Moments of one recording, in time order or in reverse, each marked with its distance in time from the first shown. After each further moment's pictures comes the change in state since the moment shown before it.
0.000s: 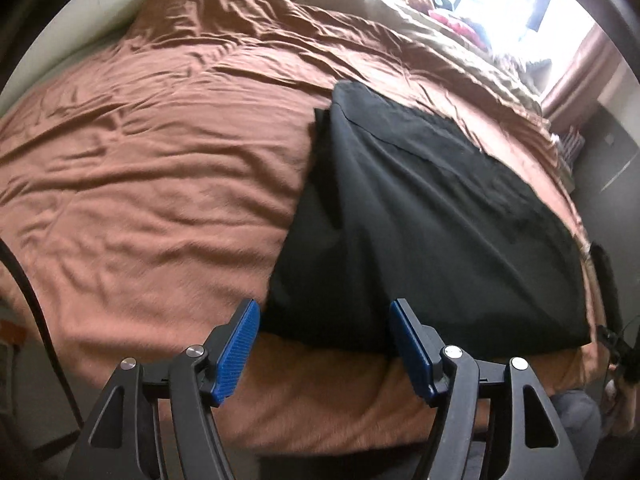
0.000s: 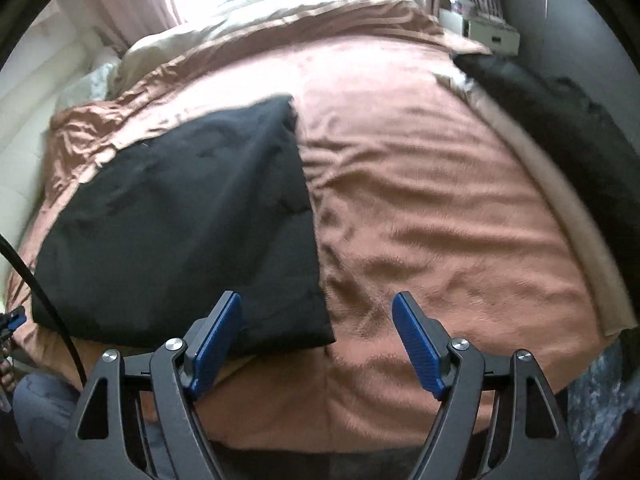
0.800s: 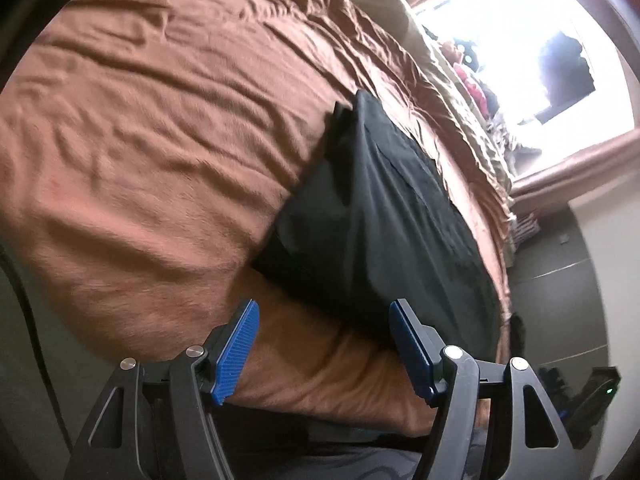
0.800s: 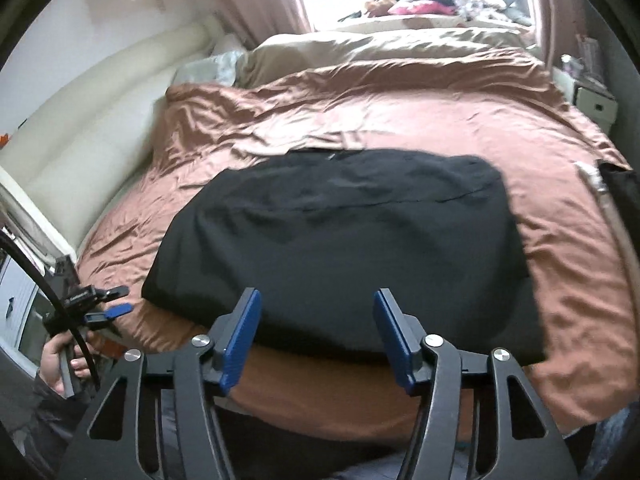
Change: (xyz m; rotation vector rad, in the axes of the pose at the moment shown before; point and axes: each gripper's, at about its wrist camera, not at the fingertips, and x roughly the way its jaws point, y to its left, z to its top) left arm -0.006 0.042 -0.026 -0.363 0.029 -0.301; right arm -0.029 0.138 -0.013 -0.212 -0.032 0.291
